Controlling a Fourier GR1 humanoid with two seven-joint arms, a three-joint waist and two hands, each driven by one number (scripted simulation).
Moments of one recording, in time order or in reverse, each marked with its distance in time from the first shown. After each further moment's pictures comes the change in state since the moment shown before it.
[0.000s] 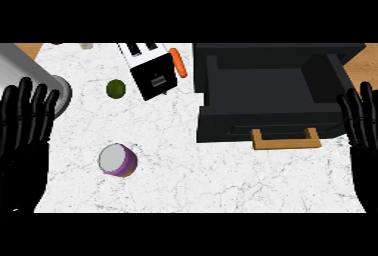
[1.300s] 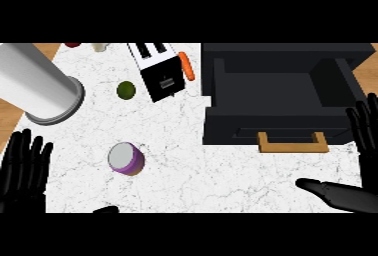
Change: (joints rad) left arm 0.315 -0.063 -0.143 -0.153 -0.171 0.292 0.327; right arm 0.047 0.026 -0.111 0.043 -0.073 -0.047 0.192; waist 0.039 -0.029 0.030
